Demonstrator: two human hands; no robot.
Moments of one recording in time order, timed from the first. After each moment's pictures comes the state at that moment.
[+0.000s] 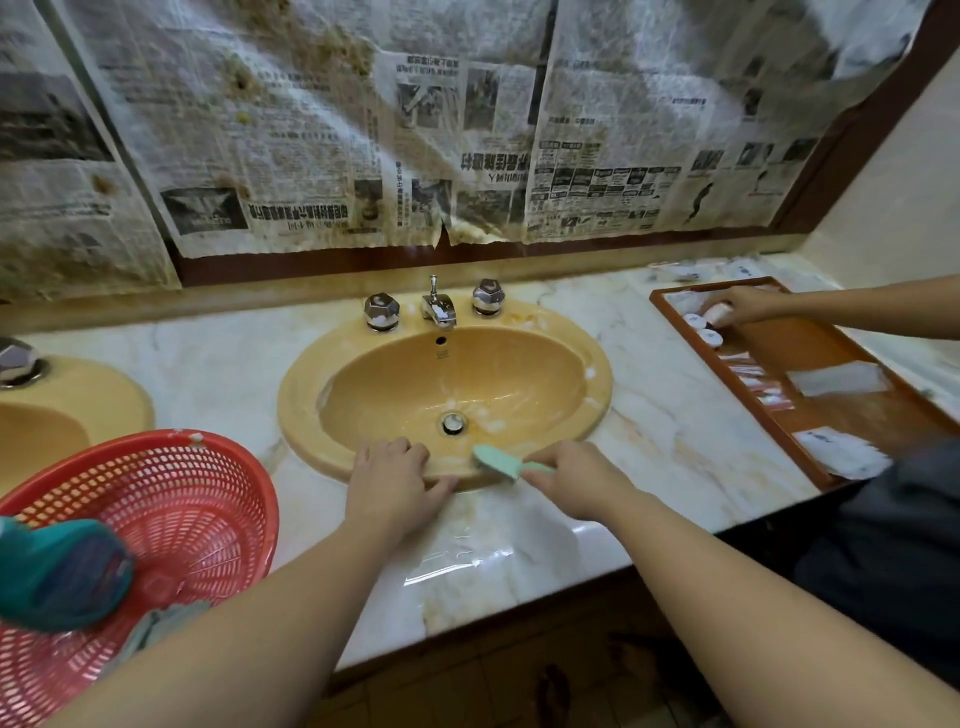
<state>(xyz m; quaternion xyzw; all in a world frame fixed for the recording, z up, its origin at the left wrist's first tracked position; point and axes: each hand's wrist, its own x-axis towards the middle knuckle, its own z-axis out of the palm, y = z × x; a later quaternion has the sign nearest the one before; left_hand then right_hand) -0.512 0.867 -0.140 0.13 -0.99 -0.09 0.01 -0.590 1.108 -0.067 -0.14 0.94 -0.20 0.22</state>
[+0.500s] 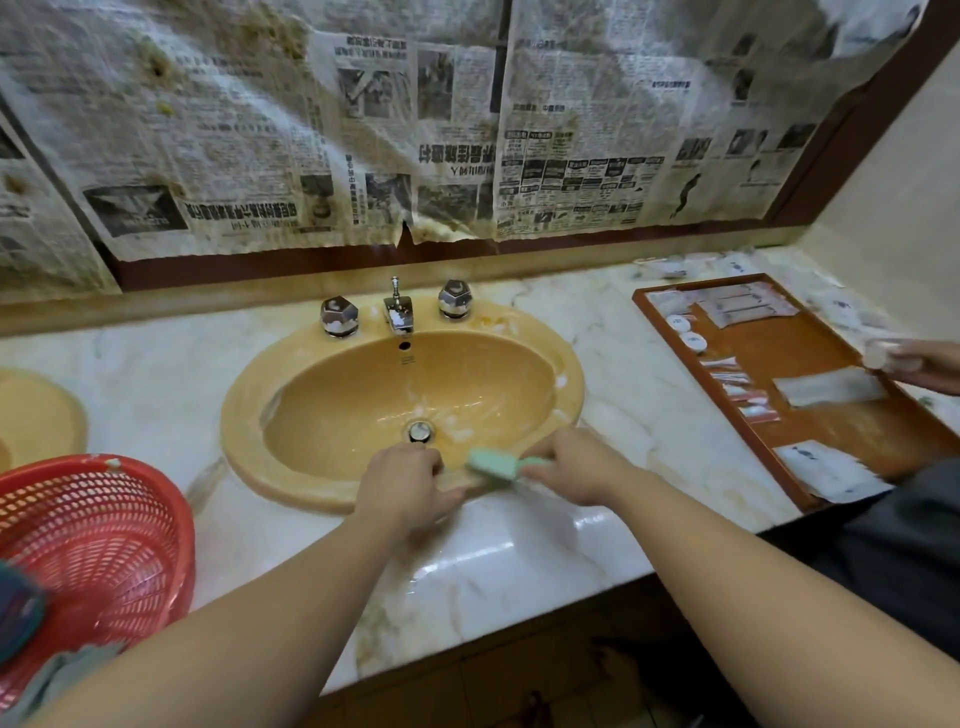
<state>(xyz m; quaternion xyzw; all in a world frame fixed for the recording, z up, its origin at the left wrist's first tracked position) -0.577 0.925 -0.127 0.10 -0.99 -0.13 -0.03 -0.670 1.152 -0.064 -0.18 0.93 -0.19 0.27</state>
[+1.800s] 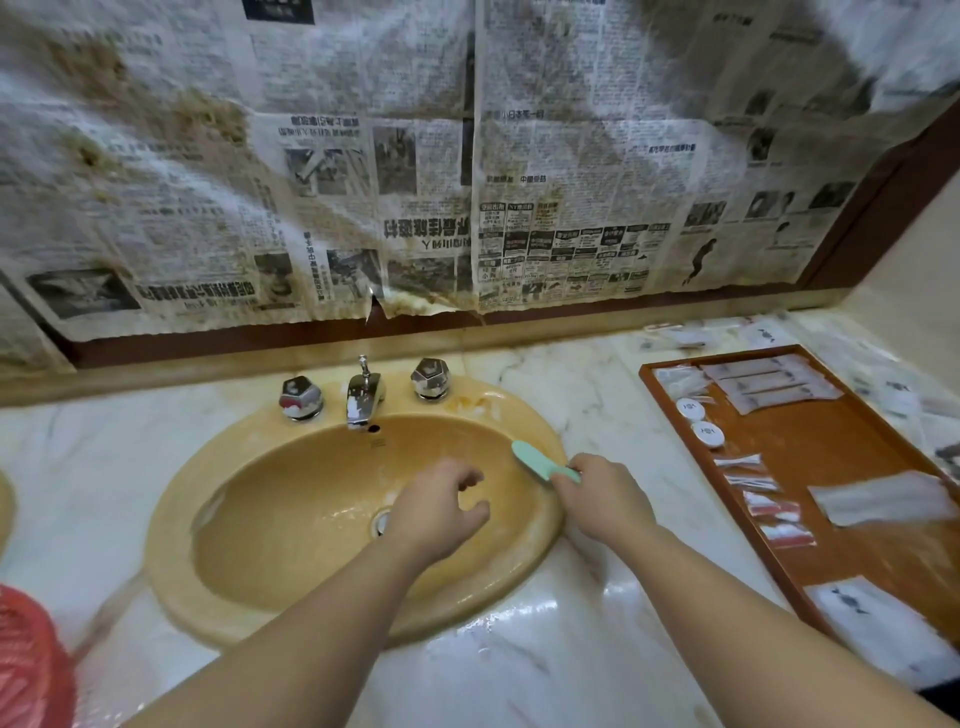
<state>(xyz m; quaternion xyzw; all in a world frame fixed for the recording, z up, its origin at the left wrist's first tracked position) -0.712 0.973 -0.097 0.12 -0.94 -0.31 0.01 -0.821 1.183 -0.090 -0.11 0.96 -0.21 0.13</state>
